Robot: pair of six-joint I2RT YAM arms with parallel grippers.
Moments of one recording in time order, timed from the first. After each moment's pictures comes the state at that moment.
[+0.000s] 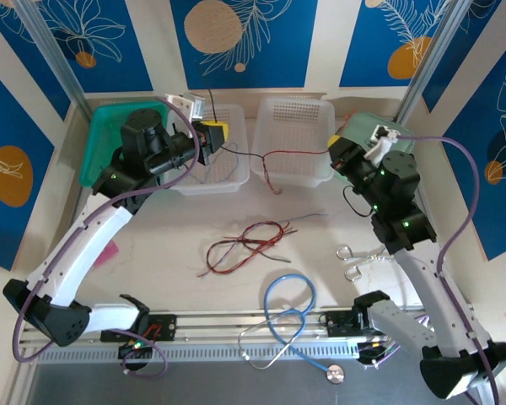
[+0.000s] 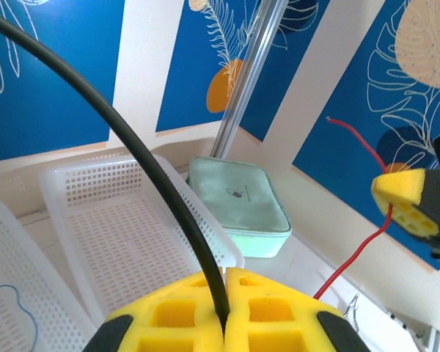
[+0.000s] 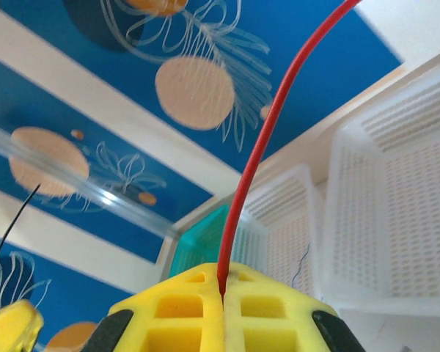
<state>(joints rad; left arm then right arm) -0.53 1.27 1.47 -0.35 0.33 -0.25 0.27 0.87 1.02 -0.21 -0.10 0.89</state>
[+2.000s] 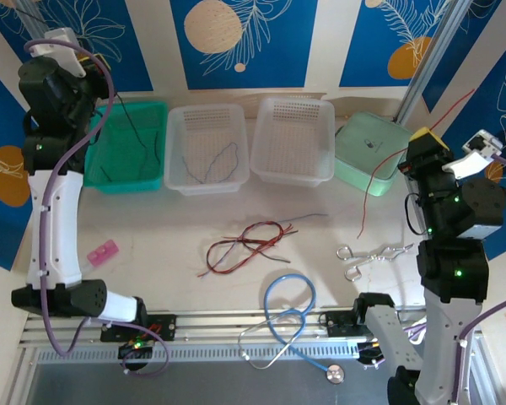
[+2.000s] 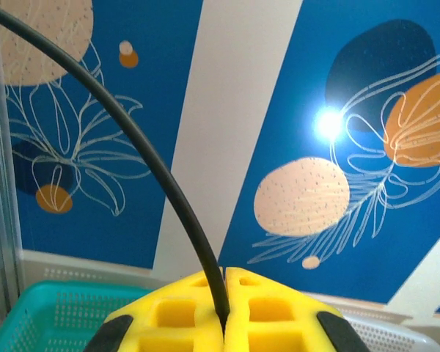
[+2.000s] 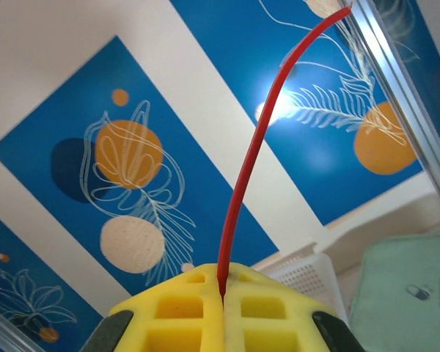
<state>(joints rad) 0.02 1.43 1.93 -0.49 0.05 -0.25 -0.08 0.72 1.34 -0.49 -0.04 0.62</state>
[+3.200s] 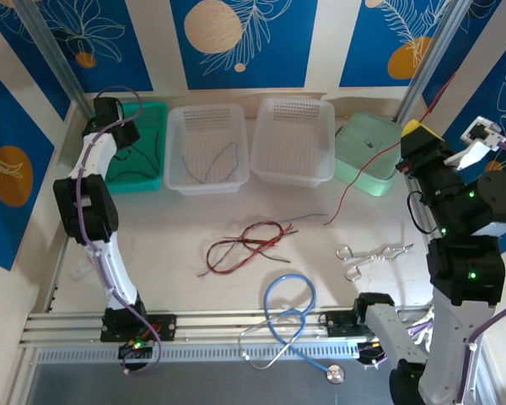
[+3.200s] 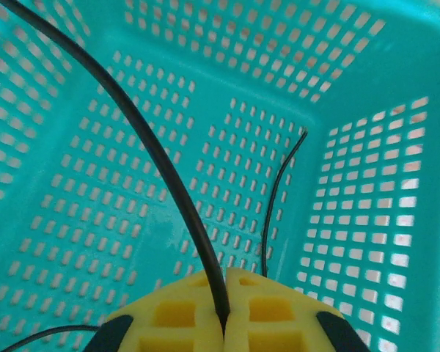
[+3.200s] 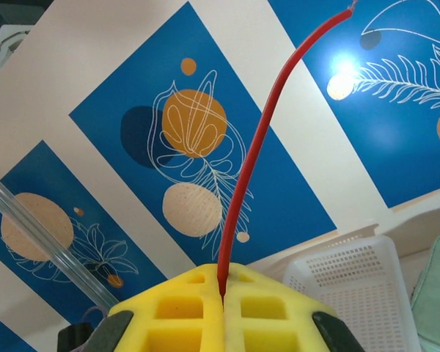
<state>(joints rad) 0.16 2.15 1.87 -0.58 0.06 -0.34 -0.08 0.77 1.50 -0.61 -0.23 0.64</state>
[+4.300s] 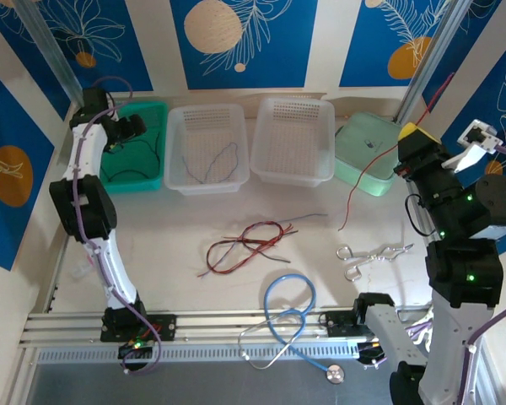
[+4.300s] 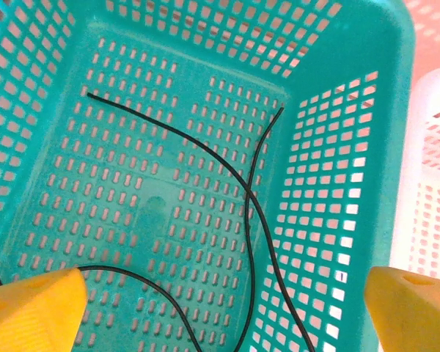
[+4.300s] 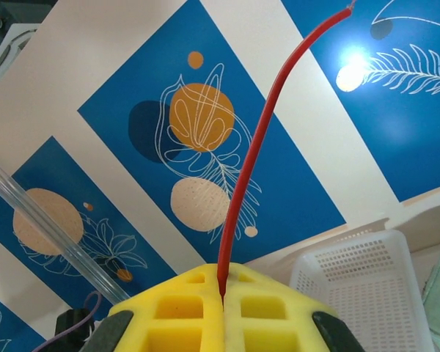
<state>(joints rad) 0.18 2.12 2.01 -0.80 0.14 -0.26 -0.07 0.76 1.47 -0.57 -0.25 0.67</state>
